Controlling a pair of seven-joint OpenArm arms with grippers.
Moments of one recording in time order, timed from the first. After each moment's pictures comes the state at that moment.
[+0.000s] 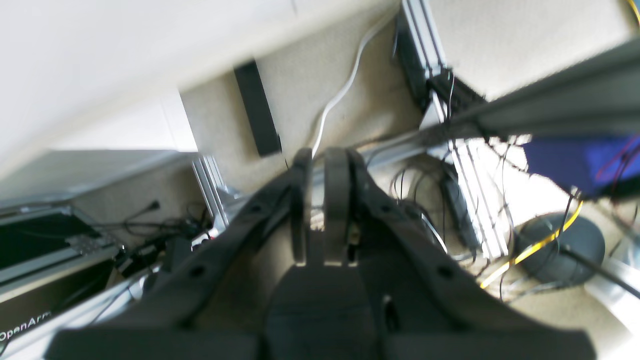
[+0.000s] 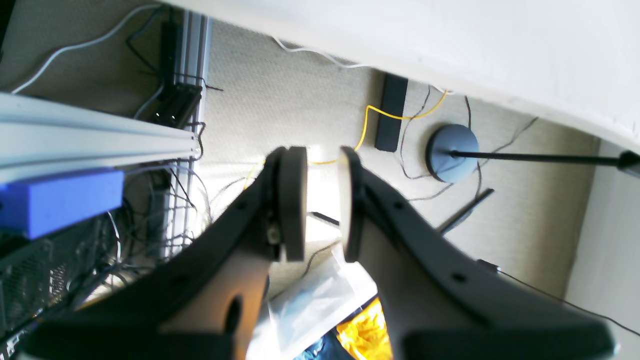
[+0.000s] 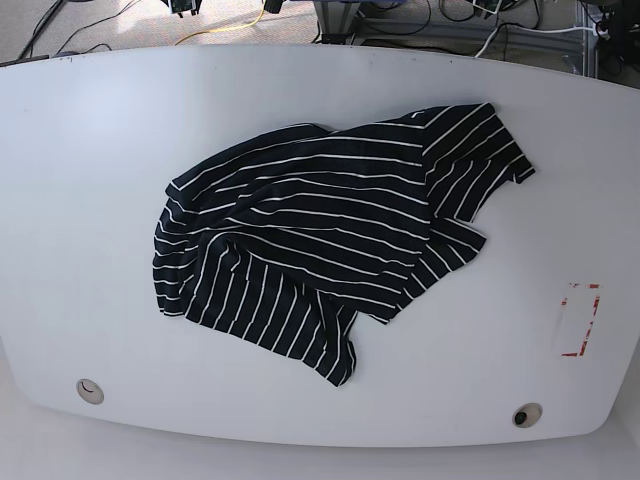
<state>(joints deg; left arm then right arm) 67.5 -14.0 -2.4 110.9 10.2 0.3 5.4 -64.6 3.6 9.2 106.4 -8.7 3.4 -7.0</state>
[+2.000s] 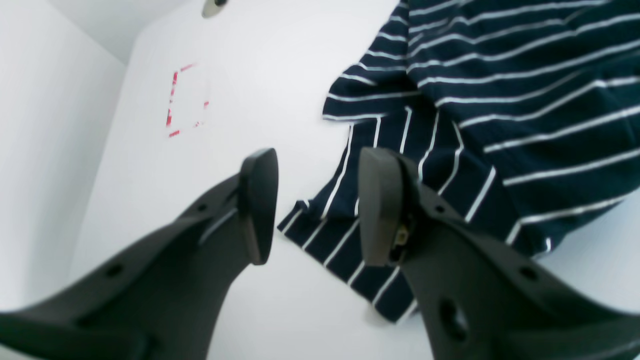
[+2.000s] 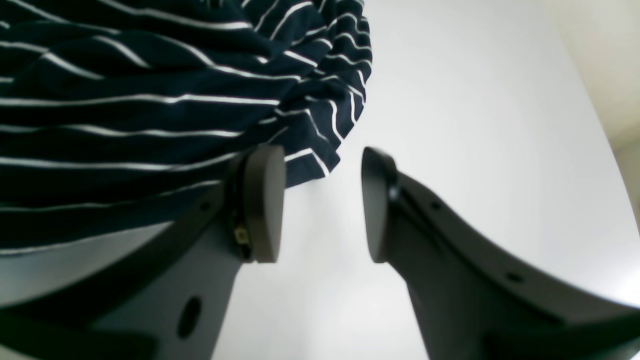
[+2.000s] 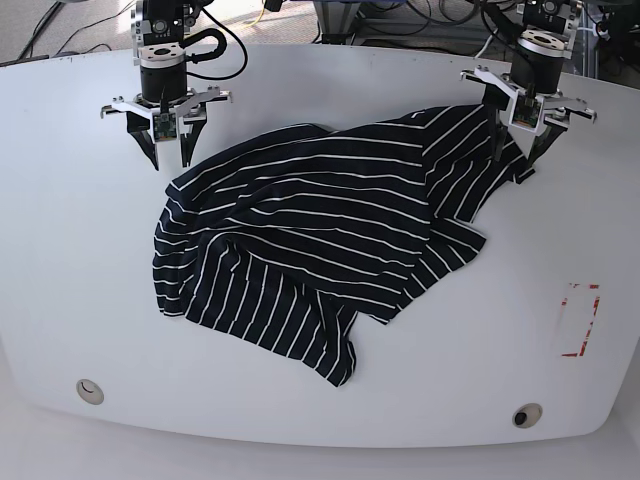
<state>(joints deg) 44.3 -18.5 -7.7 123.7 4.6 -1.9 7.9 -36.4 3.8 10.5 111.6 -9.8 4.5 -8.5</state>
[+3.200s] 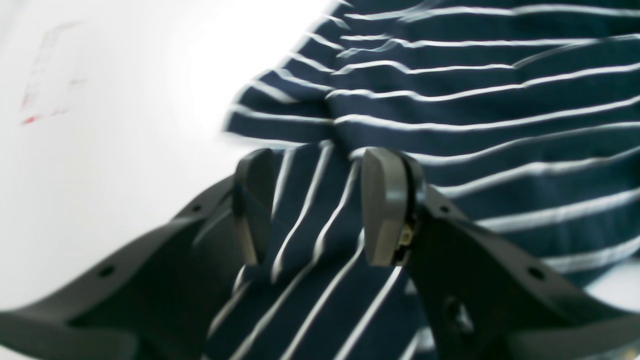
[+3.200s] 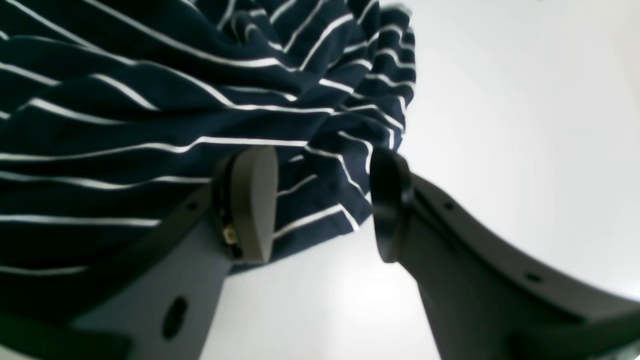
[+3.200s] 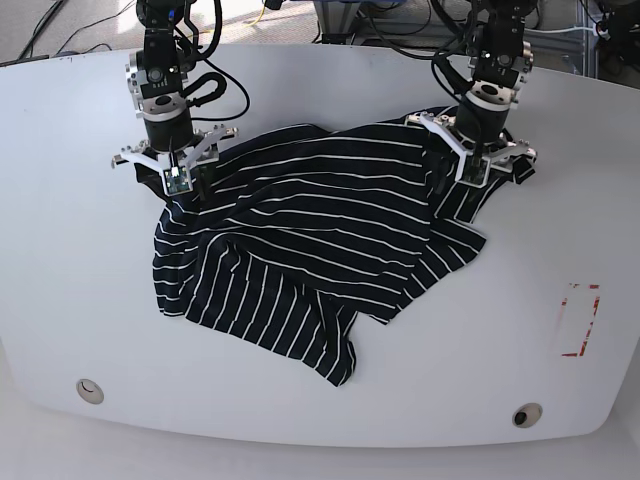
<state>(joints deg) 23.3 -9.7 5.2 114.4 3.9 -3.0 26.3 -20.8 6.1 7.0 108.5 -8.1 12.7 -27.6</state>
